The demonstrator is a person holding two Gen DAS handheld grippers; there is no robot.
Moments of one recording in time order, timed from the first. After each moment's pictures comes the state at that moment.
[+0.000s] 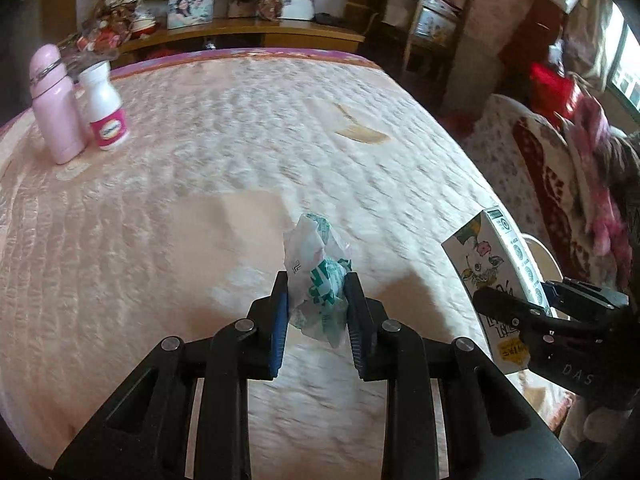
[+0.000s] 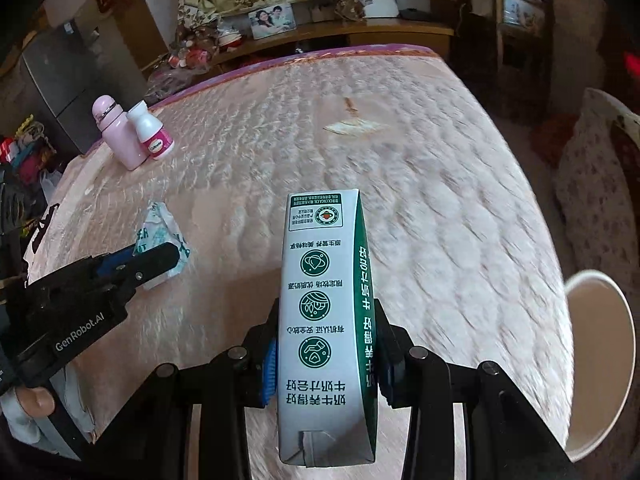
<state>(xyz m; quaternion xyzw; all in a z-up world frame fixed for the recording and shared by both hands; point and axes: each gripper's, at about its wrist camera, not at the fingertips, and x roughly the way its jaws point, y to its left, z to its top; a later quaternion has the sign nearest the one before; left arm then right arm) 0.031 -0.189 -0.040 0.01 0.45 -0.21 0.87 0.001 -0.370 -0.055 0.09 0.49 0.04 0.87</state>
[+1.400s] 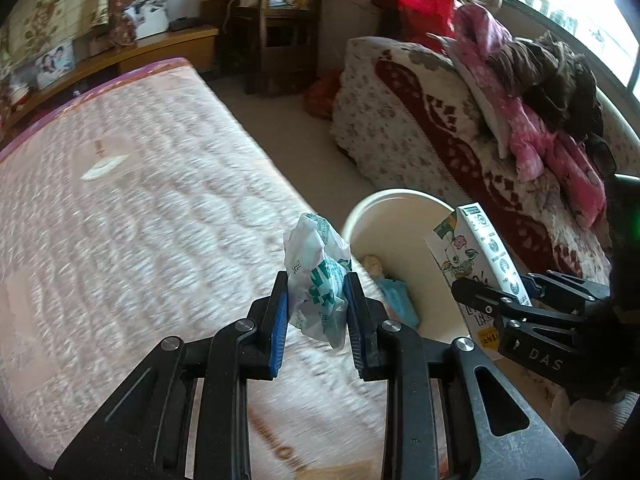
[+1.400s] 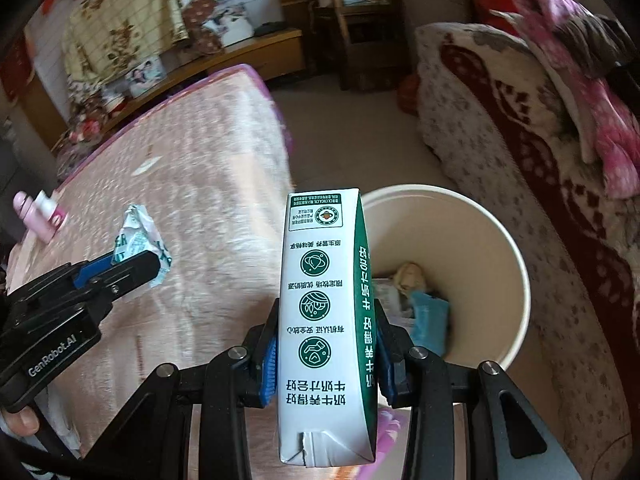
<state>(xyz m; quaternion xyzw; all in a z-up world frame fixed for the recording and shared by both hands) -0.038 -0.427 -0.034 0.10 0.44 -0.38 0.81 -0.131 -0.583 -0.059 0.17 0.46 -0.14 0.86</state>
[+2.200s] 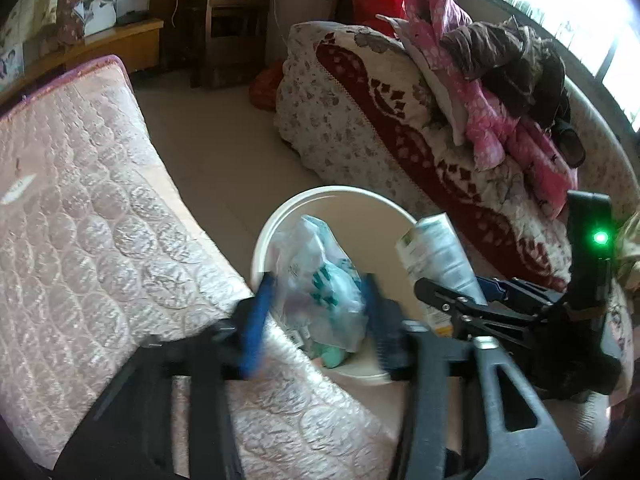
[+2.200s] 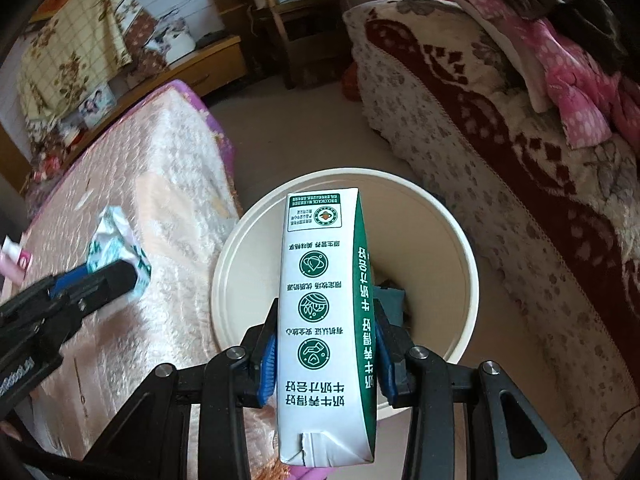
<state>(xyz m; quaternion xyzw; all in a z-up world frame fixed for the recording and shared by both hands) -0.044 -0.496 -0.047 0.08 0.45 -0.45 0.77 -0.156 -0.655 -0.092 0.22 0.46 -0.21 0.84</state>
